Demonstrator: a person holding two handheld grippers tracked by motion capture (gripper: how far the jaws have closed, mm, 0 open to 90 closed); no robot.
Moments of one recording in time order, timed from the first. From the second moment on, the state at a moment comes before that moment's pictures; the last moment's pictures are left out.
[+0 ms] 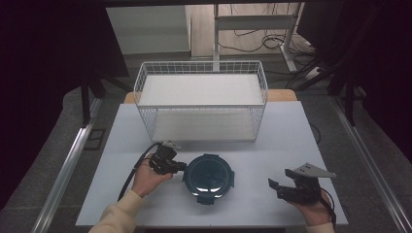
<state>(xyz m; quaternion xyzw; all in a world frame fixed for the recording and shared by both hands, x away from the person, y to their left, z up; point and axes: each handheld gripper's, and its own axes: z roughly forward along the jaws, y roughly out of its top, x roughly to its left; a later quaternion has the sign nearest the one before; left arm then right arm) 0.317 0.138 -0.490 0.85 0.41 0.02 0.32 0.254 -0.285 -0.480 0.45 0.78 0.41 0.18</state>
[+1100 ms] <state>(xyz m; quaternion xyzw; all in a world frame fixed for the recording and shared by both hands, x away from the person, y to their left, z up) 0.244 0.203 -0.492 0.78 0.47 0.12 0.40 0.253 -0.272 -0.479 0.40 0.80 0.41 0.18</state>
